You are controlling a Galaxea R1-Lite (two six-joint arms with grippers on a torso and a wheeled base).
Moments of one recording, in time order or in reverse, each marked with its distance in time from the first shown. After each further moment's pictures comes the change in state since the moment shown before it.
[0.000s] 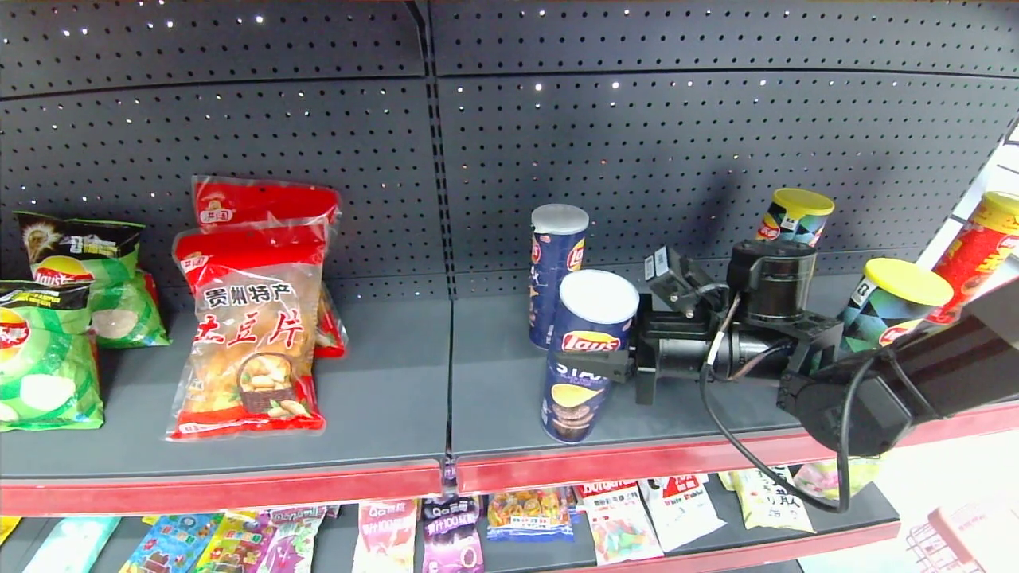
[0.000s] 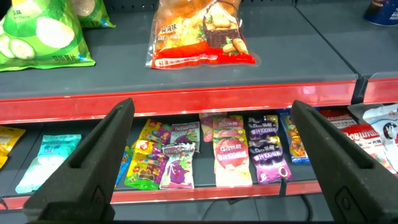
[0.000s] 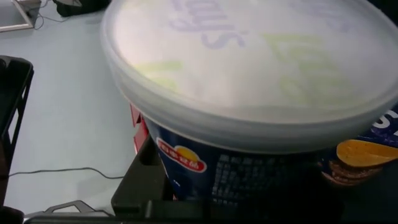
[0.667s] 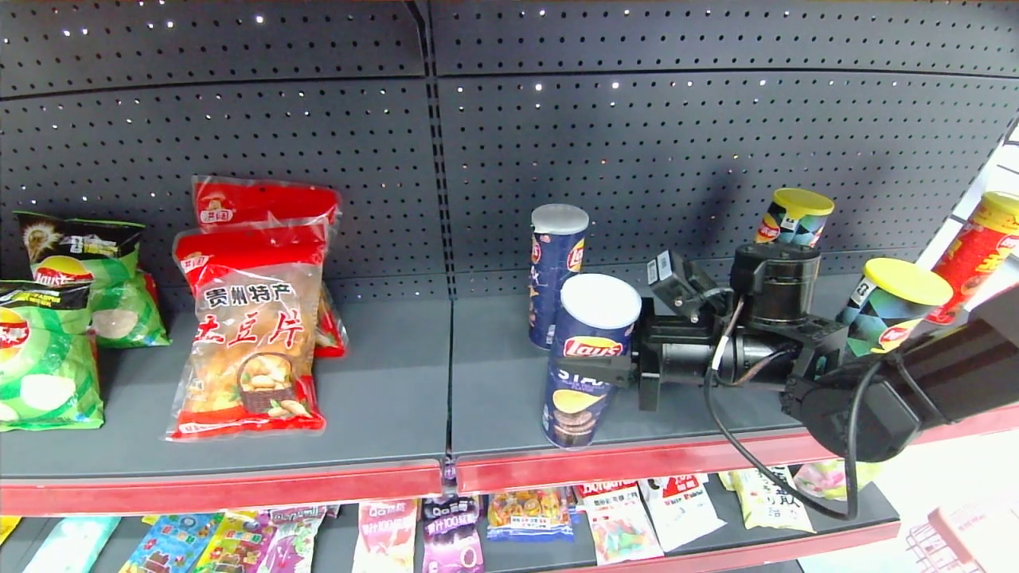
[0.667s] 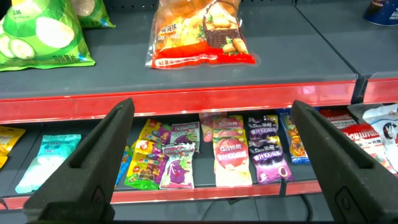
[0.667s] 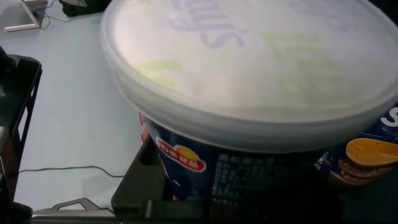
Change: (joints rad) left arm 0.000 0.000 0.000 0.000 0.000 0.000; right arm 0.003 -0.010 0.019 0.000 0.011 -0.001
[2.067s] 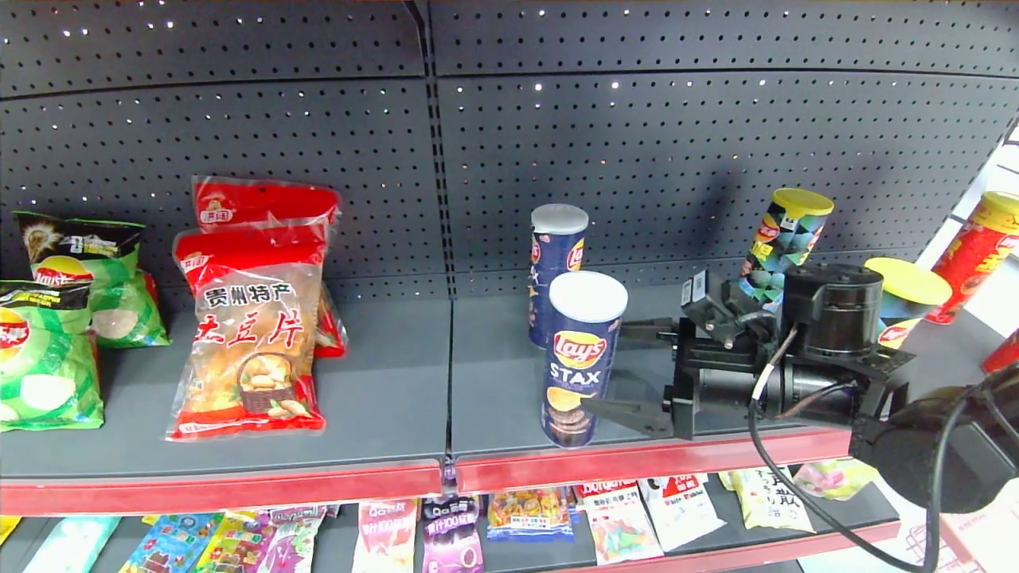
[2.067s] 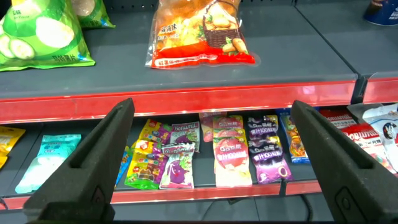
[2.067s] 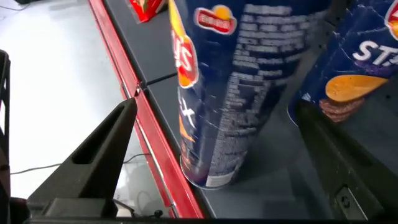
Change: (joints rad) left arm 0.000 0.000 0.000 0.000 0.000 0.000; right arm -0.013 -0.134 0.188 -0.001 -0.165 -0.008
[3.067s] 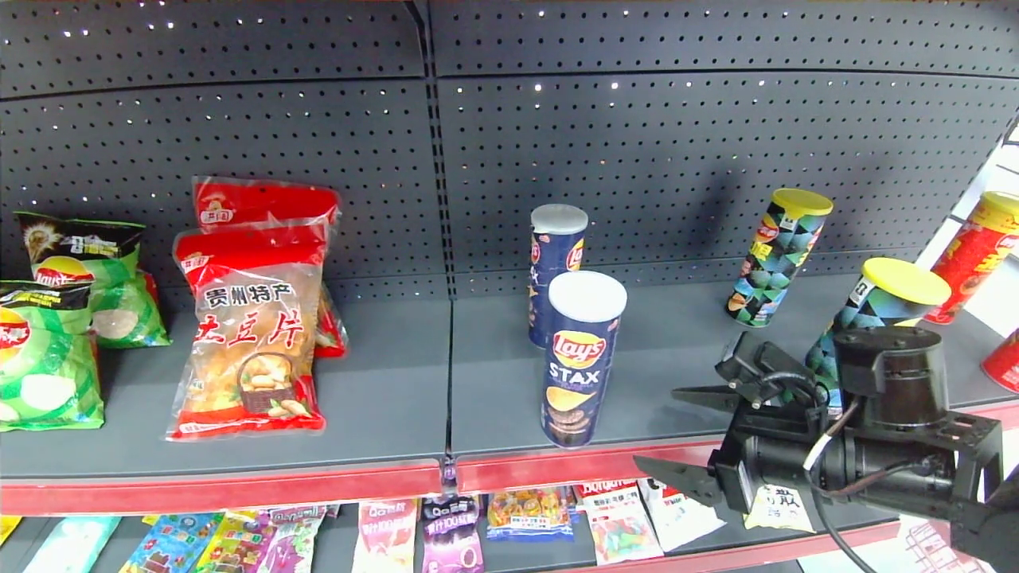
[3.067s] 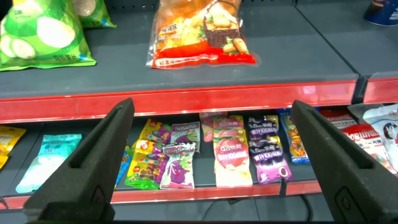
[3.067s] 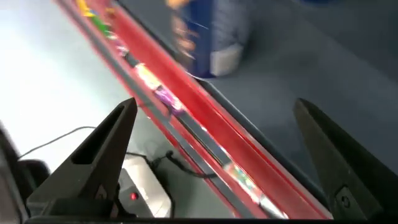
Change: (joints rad) left arm 0.000 0.000 0.000 0.000 0.000 0.000; right arm 0.005 -0.159 0.233 0.151 -0.335 0.054
